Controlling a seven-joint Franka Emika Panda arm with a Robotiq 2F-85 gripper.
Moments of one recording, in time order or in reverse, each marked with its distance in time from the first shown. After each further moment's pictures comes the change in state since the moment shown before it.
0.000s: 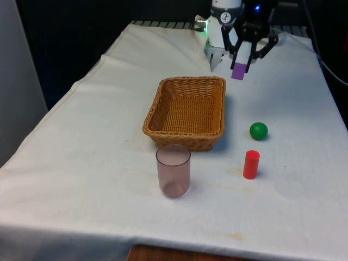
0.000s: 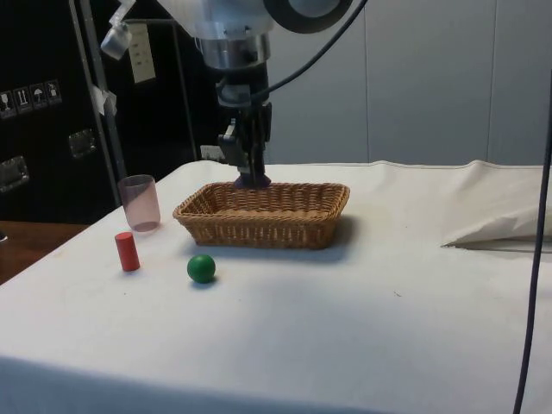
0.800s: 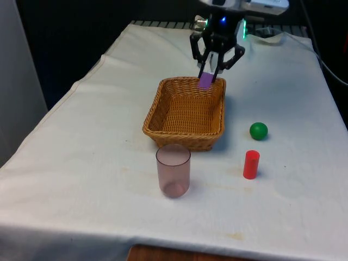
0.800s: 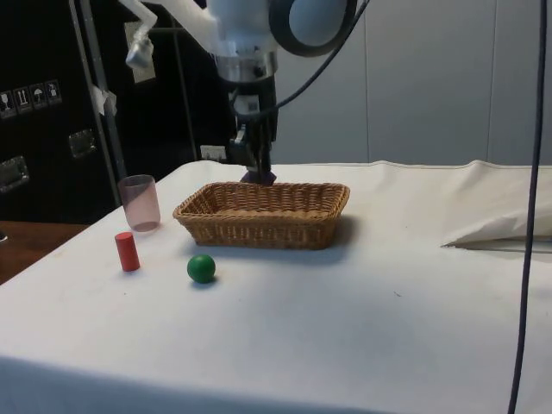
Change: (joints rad) arm -0.010 0.066 -0.132 0.001 -0.098 0.099 -0.024
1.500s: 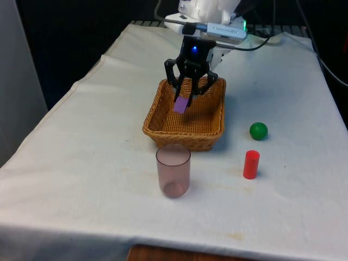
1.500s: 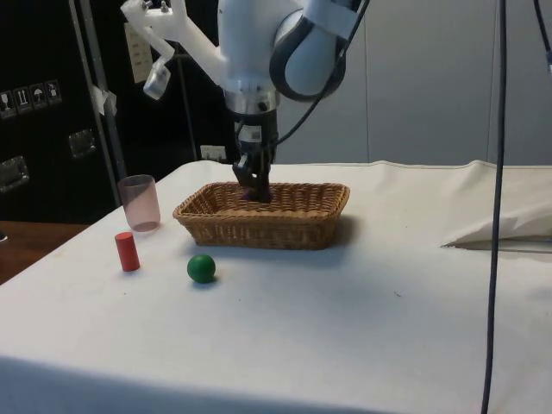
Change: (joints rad) arm -0.014 0.190 -0.108 0.048 0.032 0.217 -0.080
